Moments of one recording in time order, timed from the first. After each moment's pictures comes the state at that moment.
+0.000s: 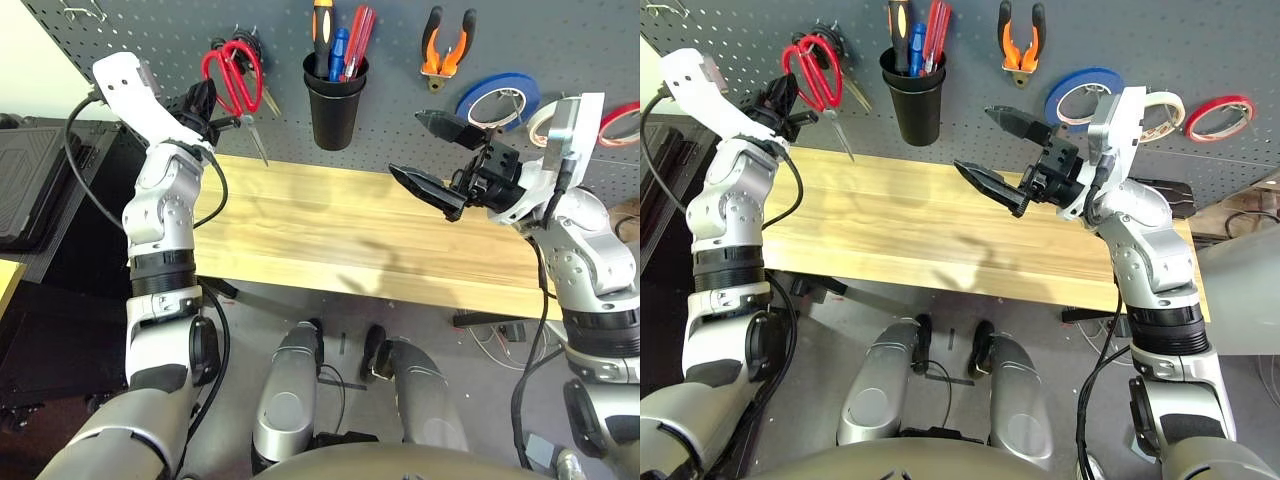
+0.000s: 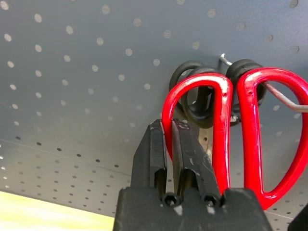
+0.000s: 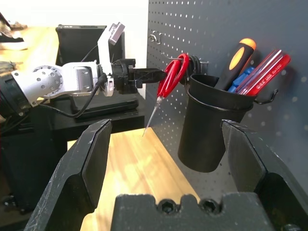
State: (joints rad) left arm -0.80 0.32 0.30 0.36 -0.40 0.28 -0.18; right arm -0.44 -0.45 -0.06 -0.19 0.56 0.17 0.87
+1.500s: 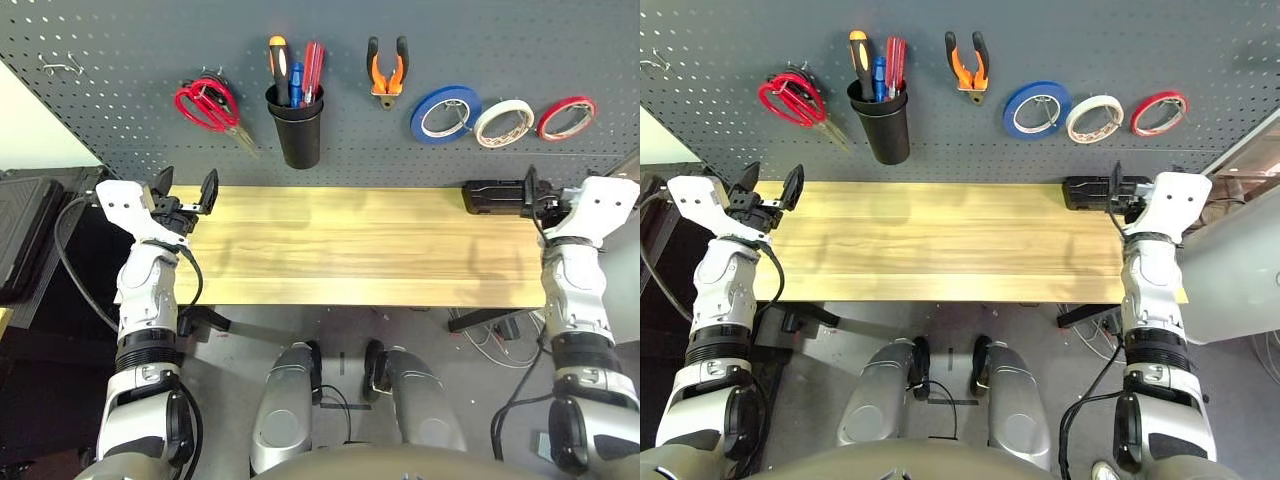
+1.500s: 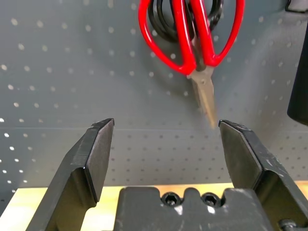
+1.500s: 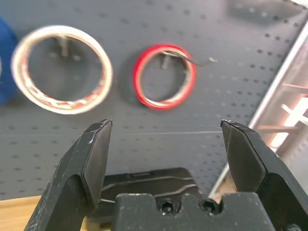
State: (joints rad) left arm -0.37 0.38 0.37 0.49 -0.35 -0.29 -0.50; right arm -0.36 -0.36 -0.35 0.58 0.11 -0.42 -0.01
